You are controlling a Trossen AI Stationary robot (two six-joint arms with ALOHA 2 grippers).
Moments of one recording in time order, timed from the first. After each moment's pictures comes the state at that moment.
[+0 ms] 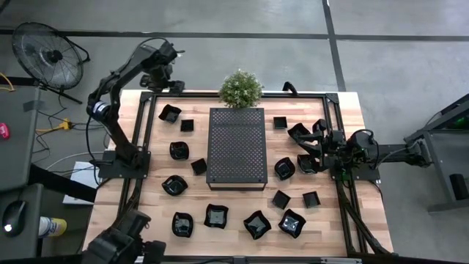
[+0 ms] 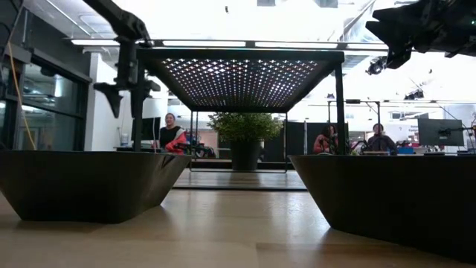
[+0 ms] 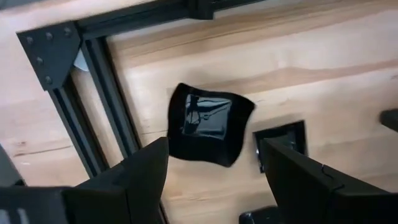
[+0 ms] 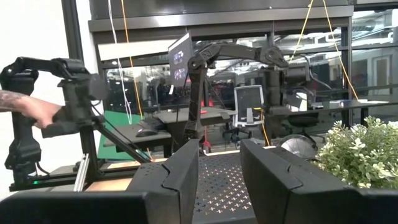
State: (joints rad) left arm 1.13 1.70 1.52 -1.32 0.00 -0.25; right arm -0.01 0.18 0.08 0.39 0.08 0.08
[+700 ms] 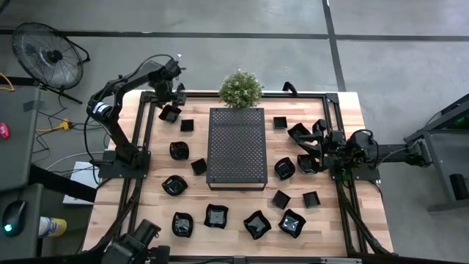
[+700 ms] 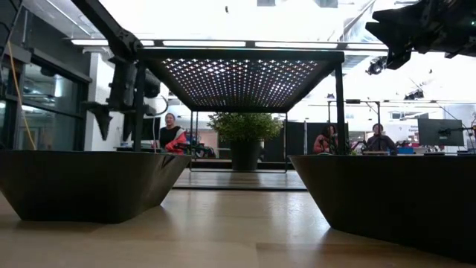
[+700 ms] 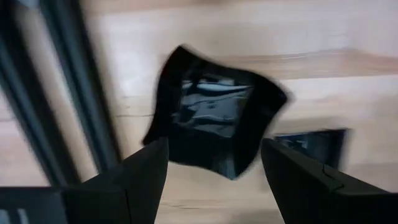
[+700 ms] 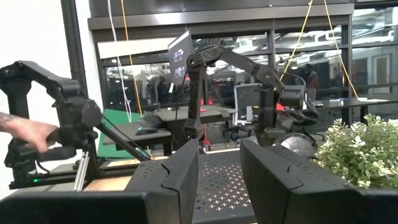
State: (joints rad) left arm 1.09 1.69 1.24 -1.15 -0.05 -0.42; right arm -0.01 0.18 0.07 0.38 0.08 0.08
